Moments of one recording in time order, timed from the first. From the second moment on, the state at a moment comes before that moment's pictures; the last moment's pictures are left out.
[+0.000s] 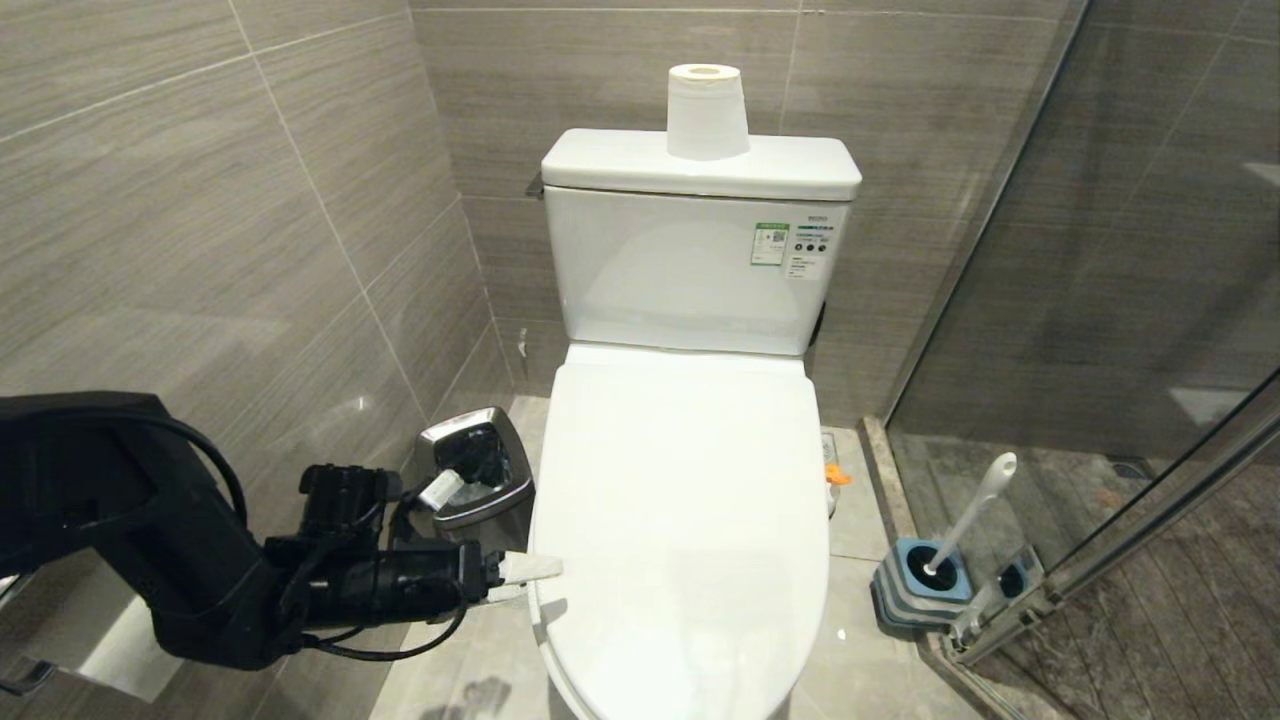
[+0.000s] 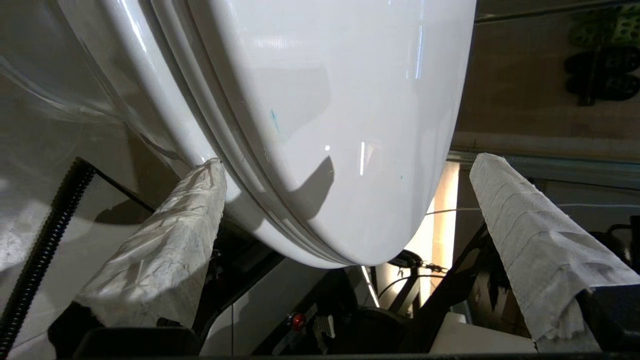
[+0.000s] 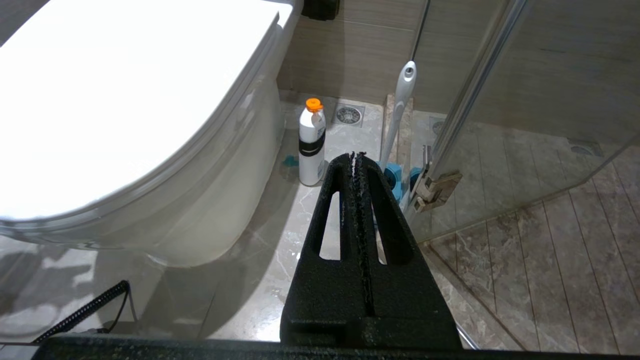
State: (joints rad) left arm -0.19 2.11 -0.63 -0.75 -0.83 -0.40; right arm 0.00 0.00 0.00 0.01 0.00 0.00
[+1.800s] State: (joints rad) left arm -0.25 2.16 -0.65 -0.74 -0.74 -0.24; right arm 0.00 0.00 0.00 0.01 0.00 0.00
